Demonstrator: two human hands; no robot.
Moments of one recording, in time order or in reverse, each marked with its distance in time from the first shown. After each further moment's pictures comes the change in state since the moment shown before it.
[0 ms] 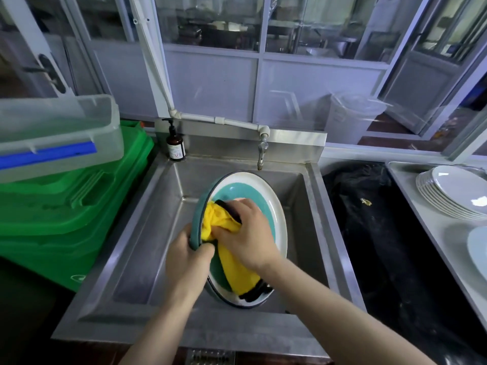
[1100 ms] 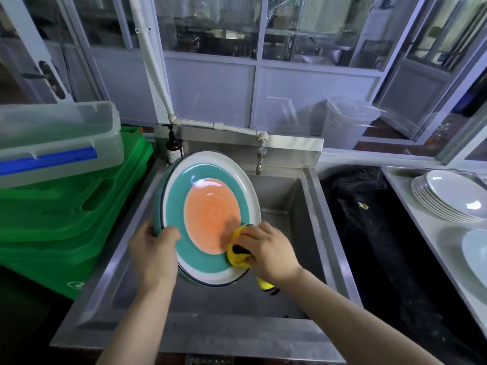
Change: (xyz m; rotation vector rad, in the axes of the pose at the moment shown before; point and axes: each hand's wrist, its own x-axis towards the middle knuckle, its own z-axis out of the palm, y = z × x) left_hand 0.034 -0.004 -0.031 -0.264 0.291 0.035; right_hand -0.019 0.055 -0.020 -0.606 -0.083 -0.449
